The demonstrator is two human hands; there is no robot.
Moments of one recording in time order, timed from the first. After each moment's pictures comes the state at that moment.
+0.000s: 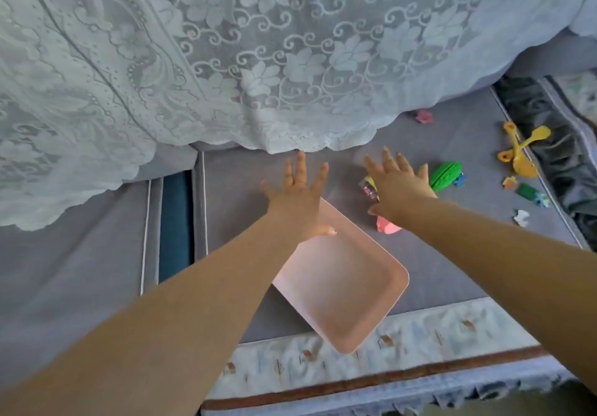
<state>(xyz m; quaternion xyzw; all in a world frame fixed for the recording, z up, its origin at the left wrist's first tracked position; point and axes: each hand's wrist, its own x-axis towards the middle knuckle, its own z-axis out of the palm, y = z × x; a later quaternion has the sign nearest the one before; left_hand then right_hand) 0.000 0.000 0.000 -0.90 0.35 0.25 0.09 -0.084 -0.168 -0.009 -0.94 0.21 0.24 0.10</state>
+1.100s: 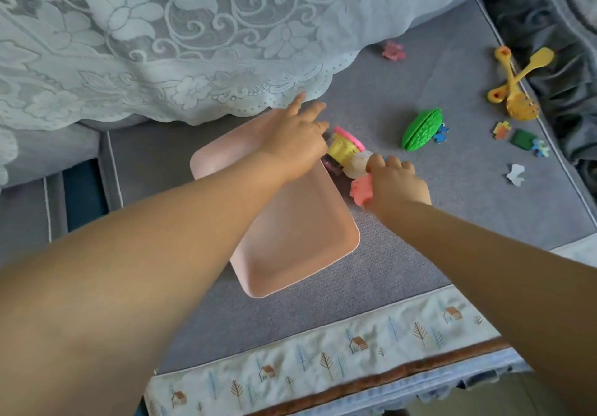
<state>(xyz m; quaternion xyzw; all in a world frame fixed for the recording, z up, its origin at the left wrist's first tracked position) 0.050 -0.128 -0.109 -0.71 0.67 0.02 0.19 -0.121 -0.217 -0.127 -0.89 0.36 0.24 0.16</state>
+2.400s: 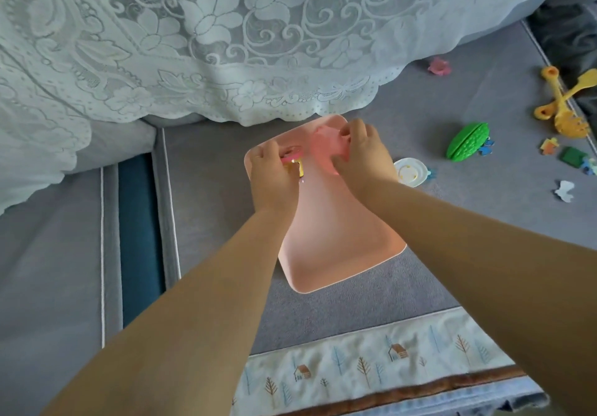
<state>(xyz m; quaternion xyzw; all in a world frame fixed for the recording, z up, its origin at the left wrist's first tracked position) 0.035 -0.018 -0.119 -0.92 0.13 0.09 -0.35 -0.029 -0.153 -0.099 -0.86 0.33 0.03 0.38</state>
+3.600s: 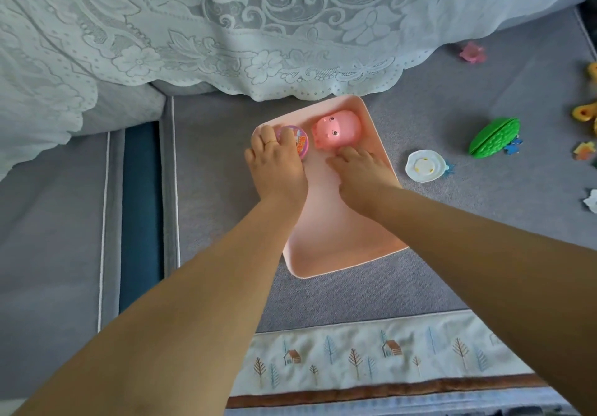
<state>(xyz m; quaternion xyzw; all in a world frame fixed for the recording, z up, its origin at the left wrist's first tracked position) 0.031 -0.014 -0.130 -0.98 0.17 0.03 0.00 -0.044 -0.138 -0.135 -0.97 0.09 0.18 0.16</state>
